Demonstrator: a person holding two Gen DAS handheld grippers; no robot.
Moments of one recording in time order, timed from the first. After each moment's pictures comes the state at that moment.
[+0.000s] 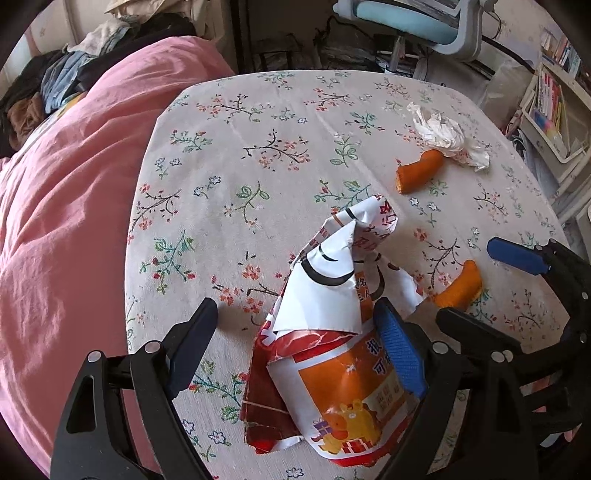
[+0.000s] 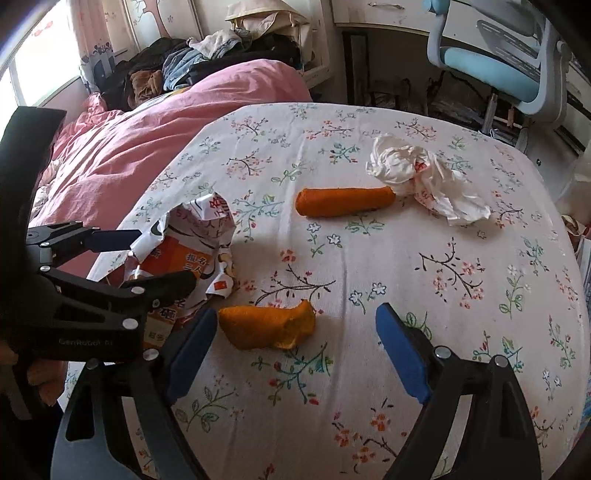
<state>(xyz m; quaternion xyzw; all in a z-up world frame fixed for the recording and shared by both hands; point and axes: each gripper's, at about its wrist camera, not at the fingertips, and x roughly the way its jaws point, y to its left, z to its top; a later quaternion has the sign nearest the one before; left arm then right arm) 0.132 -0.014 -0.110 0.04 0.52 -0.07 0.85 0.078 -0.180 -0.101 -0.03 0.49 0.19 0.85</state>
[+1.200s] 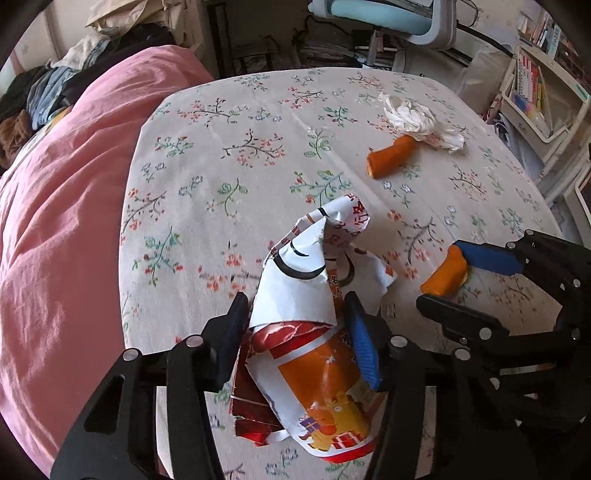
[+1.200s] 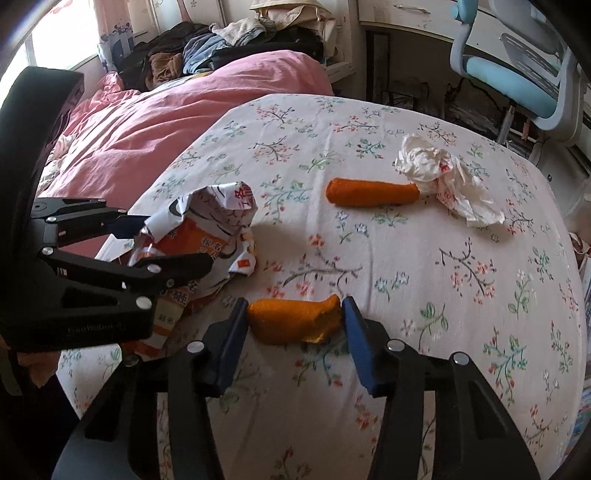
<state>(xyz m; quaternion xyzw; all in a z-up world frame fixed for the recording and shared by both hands) 0.113 -0.020 -0.104 0.05 0.52 -0.10 0.85 0.065 -0.167 -0.100 -0.06 0.50 0.22 0.84</state>
